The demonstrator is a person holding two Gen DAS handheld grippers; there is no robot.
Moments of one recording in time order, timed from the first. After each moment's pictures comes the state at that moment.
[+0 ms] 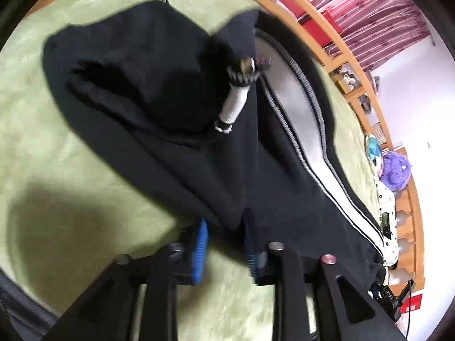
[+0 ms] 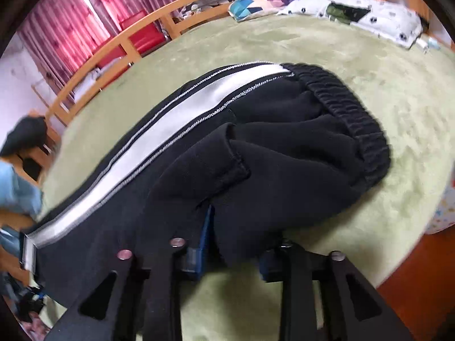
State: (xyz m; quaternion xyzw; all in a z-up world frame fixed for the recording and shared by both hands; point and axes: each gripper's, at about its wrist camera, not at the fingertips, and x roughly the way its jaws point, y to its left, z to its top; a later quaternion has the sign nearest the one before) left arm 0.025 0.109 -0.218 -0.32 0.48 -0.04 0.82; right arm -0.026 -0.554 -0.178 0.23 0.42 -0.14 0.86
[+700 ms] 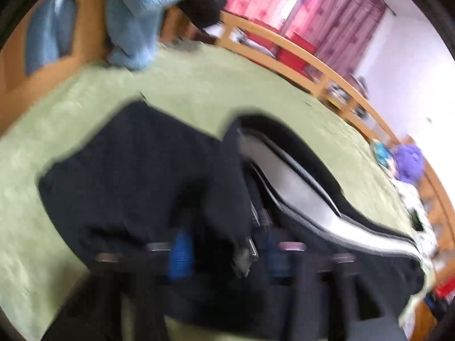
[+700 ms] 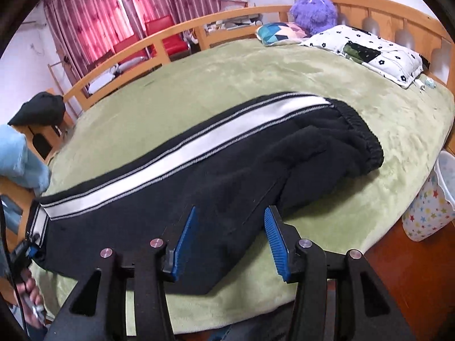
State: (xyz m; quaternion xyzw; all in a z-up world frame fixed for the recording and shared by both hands) left arm 0.093 0.124 -0.168 -0.21 0.35 0.00 0.91; right arm -0.060 -0.436 -0.120 0.17 0.40 -0.14 0.89
